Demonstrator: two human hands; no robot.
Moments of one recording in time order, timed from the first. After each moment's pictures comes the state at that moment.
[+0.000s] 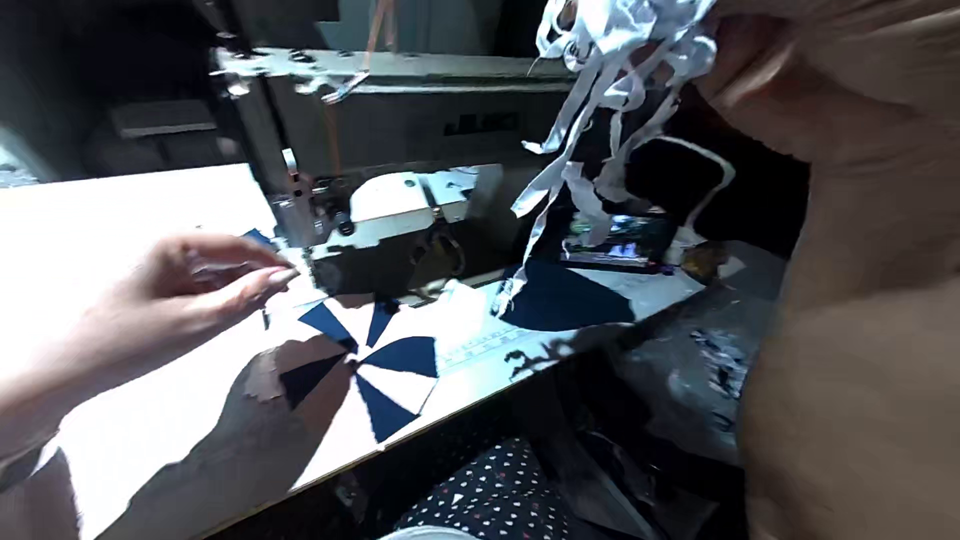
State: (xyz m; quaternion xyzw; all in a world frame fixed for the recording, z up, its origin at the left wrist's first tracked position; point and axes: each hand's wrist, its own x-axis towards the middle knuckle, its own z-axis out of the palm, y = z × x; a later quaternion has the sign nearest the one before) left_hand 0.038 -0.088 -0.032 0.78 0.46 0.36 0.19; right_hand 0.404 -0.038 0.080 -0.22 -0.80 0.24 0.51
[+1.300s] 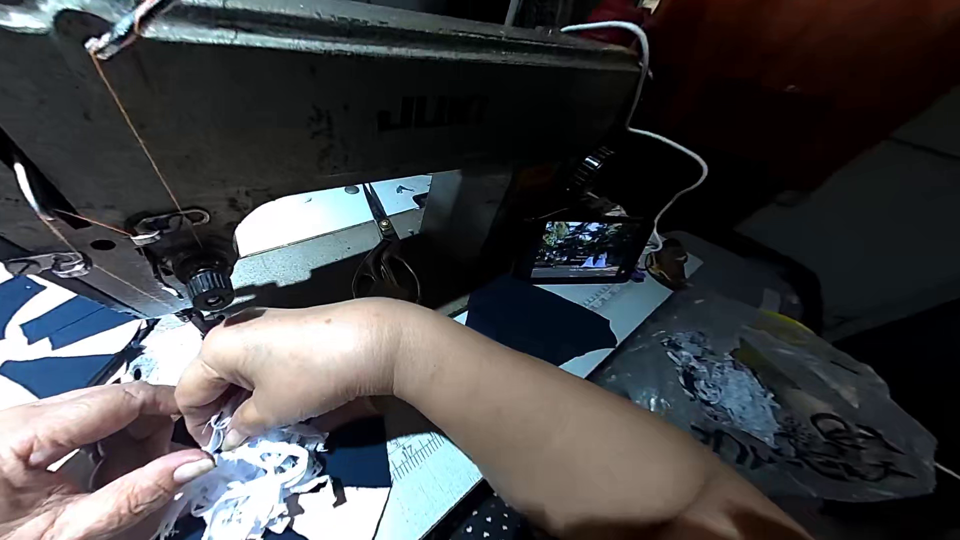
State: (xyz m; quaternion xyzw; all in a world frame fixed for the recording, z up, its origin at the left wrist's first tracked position) left_hand 0.063 -0.069 -0.080 0.76 0.48 0.32 0.31; right_hand 0.255 0.030 -0.040 -0.10 -0.93 0.36 -0.01
